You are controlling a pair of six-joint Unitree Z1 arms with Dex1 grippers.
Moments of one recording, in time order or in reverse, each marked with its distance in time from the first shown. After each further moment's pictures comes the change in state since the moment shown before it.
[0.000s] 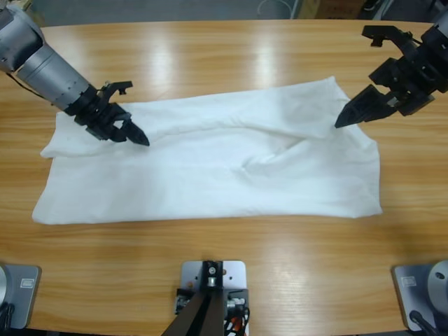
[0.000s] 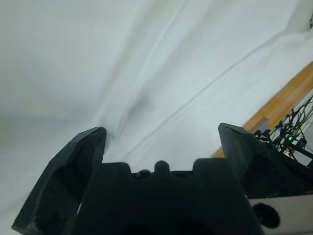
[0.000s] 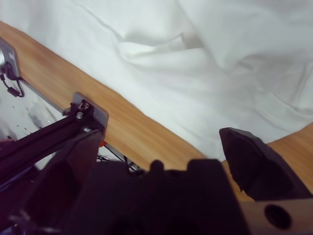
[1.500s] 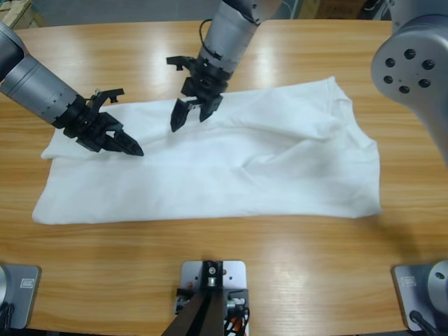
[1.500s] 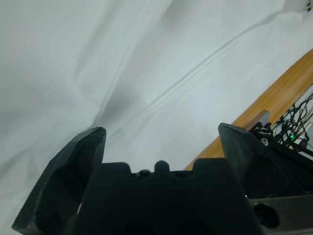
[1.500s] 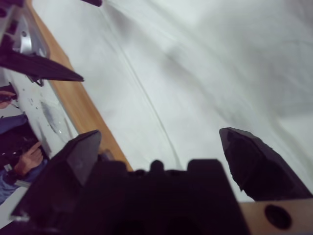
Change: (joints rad) arm 0 -0.012 -0.094 0.135 -0.084 0.000 -0.029; arm 1 0.388 0.890 -1.160 0.290 0.192 -0.080
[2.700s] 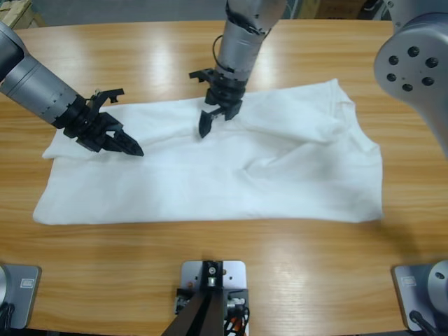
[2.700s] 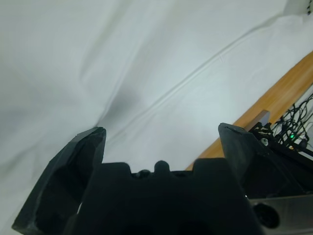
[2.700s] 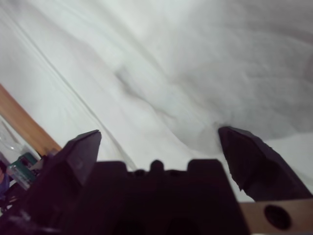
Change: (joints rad) arm 0 0.000 0.000 0.000 0.000 0.000 0.000; arm 1 -0.008 -0.013 0.098 0.001 -0.234 0.001
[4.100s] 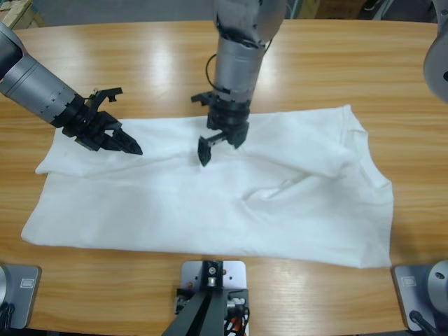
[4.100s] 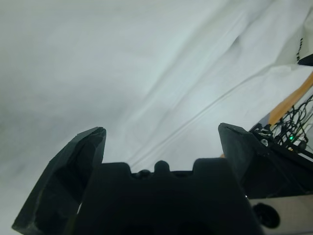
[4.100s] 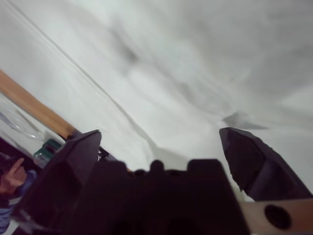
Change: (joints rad) arm 0 0.011 0.000 0.000 0.000 0.000 0.000; arm 1 0.104 -0.136 0.240 0.000 -0.018 0.217
